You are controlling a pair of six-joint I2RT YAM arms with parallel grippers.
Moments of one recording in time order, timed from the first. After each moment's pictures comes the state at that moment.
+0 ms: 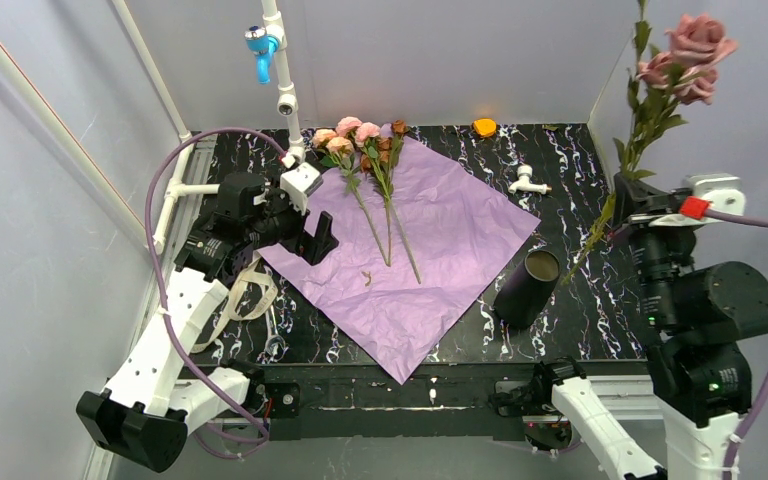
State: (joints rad) left arm -0.34 1.03 1.13 -0.67 0.40 0.18; right arm 0.27 0.59 1.38 -0.51 0.17 -0.14
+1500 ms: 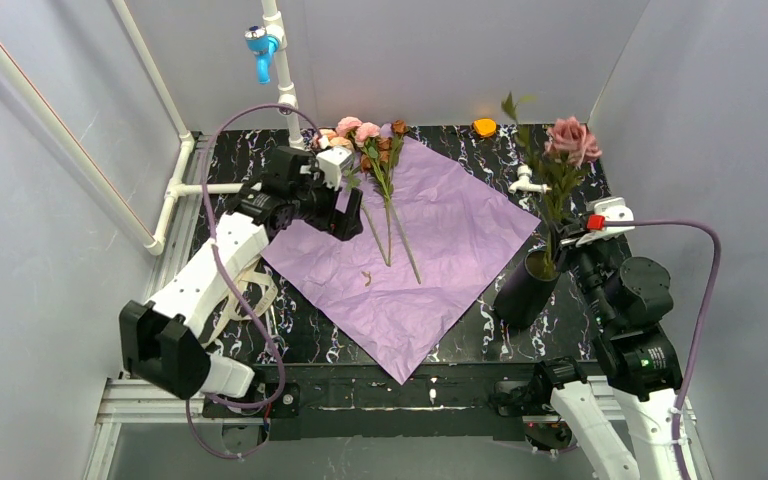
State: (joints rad) left arm -0.40 1.35 1.25 -0.64 0.34 0.06; right arm 0.25 0.43 0.86 -0.39 0.00 -0.13
